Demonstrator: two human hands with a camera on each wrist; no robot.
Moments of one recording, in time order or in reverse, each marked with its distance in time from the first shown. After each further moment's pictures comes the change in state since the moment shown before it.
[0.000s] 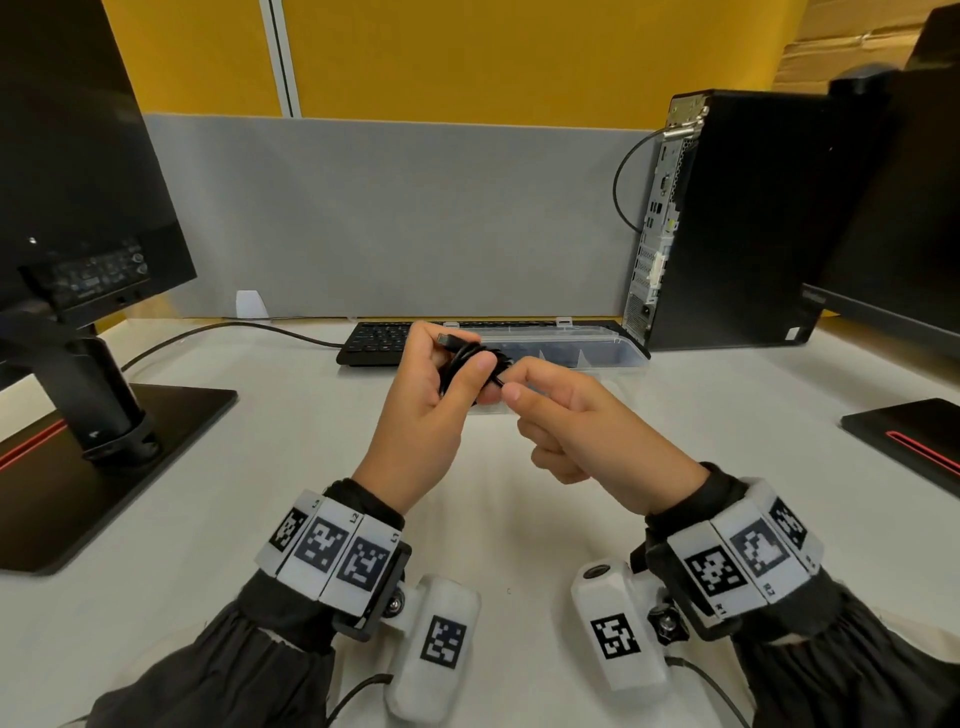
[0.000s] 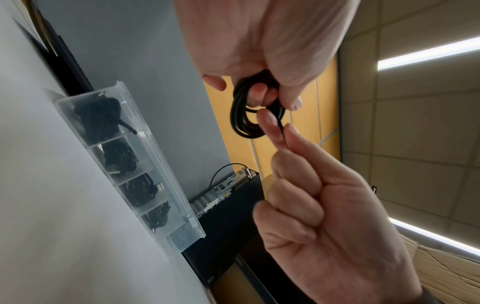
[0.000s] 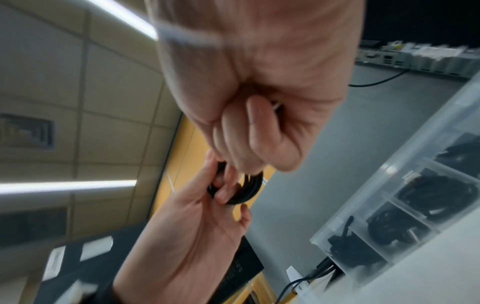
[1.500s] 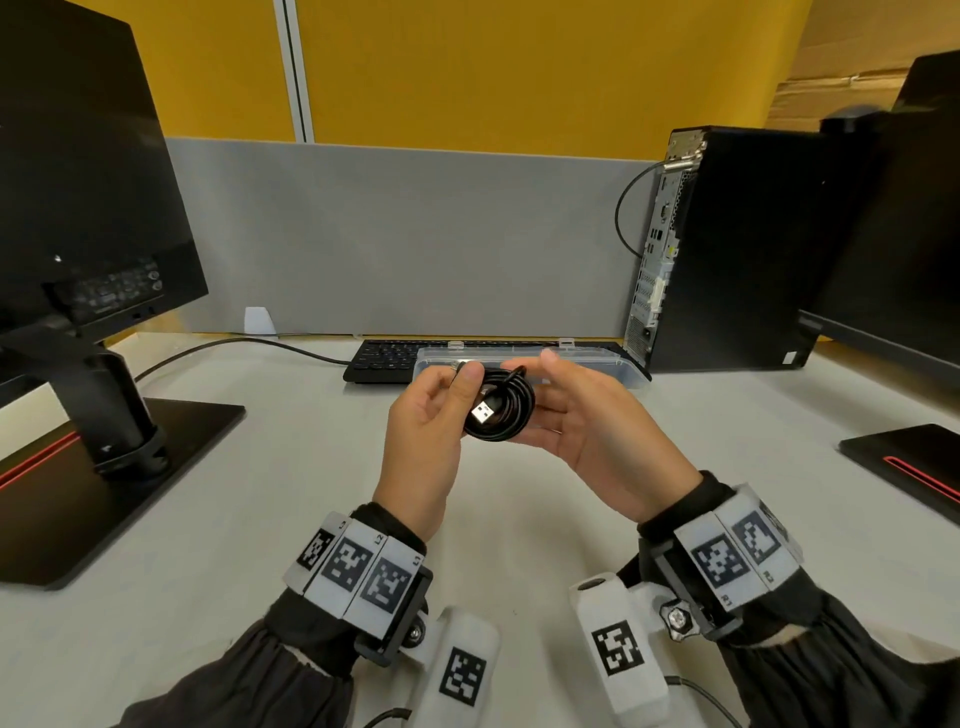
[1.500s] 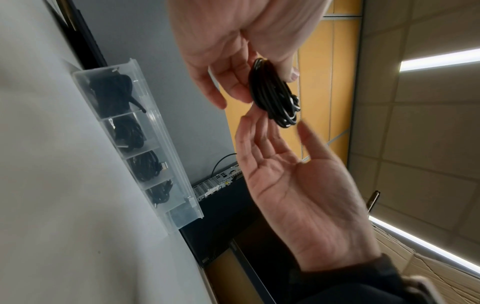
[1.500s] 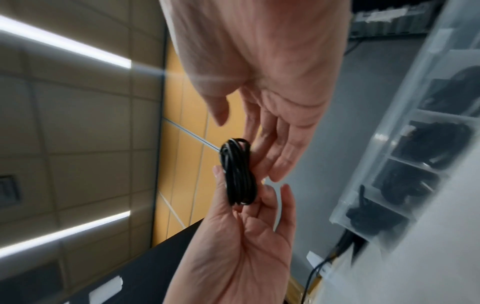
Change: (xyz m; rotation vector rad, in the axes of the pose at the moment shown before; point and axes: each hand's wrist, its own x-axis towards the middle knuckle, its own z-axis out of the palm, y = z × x) left_hand -0.001 -0.004 0.007 -0.239 0.212 -0.192; right_hand 0.014 0.003 0.000 0.411 0.174 -0.059
